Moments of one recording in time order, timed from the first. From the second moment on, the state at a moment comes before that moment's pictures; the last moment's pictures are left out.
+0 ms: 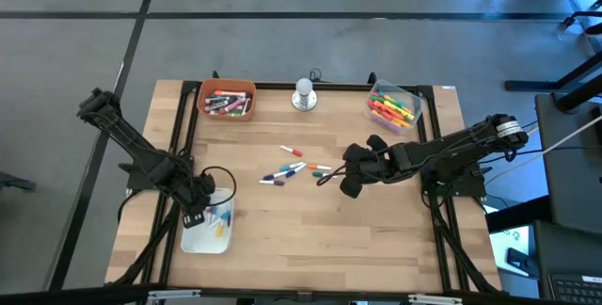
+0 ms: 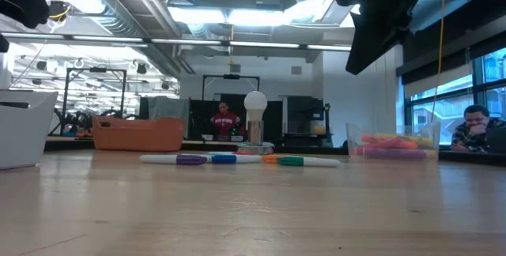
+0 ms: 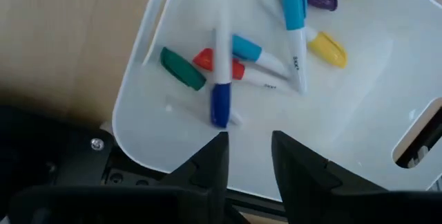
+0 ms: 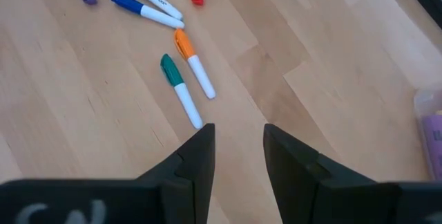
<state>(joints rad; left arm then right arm) -0.68 1.01 0.71 -1.08 0.10 -1.16 0.24 1.41 1.09 -0.83 0.50 0.69</state>
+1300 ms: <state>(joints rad) -0.20 1.61 0.77 -0.09 -0.26 -0.11 0.49 1.44 0.48 0.39 0.70 0.56</state>
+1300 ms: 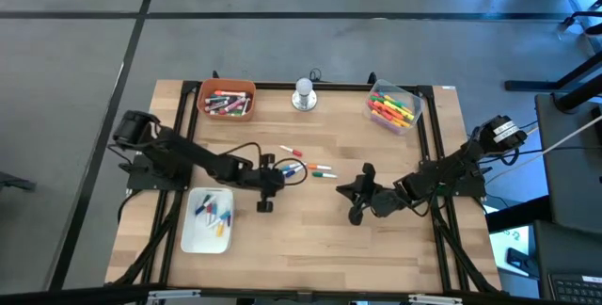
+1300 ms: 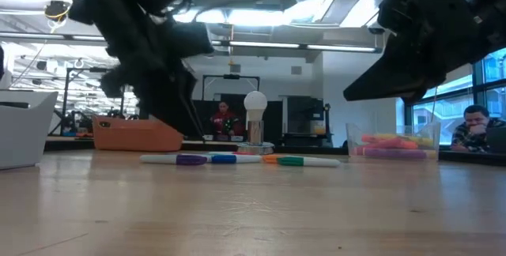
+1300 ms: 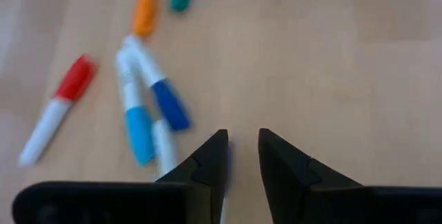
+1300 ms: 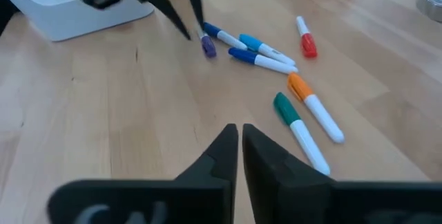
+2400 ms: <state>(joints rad) -0.25 1.54 1.14 -1.08 -0.43 -0.60 0.50 1.44 0.48 0.37 0.65 0.56</state>
